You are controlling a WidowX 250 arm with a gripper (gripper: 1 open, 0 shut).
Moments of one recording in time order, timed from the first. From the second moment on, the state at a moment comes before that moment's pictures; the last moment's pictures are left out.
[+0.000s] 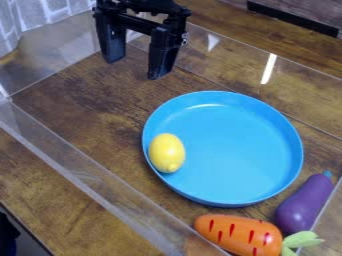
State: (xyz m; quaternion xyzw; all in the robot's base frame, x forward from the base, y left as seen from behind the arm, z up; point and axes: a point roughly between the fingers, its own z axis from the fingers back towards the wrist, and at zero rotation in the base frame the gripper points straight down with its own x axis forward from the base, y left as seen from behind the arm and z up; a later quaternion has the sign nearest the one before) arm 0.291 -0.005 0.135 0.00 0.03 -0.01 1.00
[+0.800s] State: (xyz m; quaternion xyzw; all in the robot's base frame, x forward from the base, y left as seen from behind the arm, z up) arm 0.293 0.008 0.107 0.00 0.05 0.03 1.00
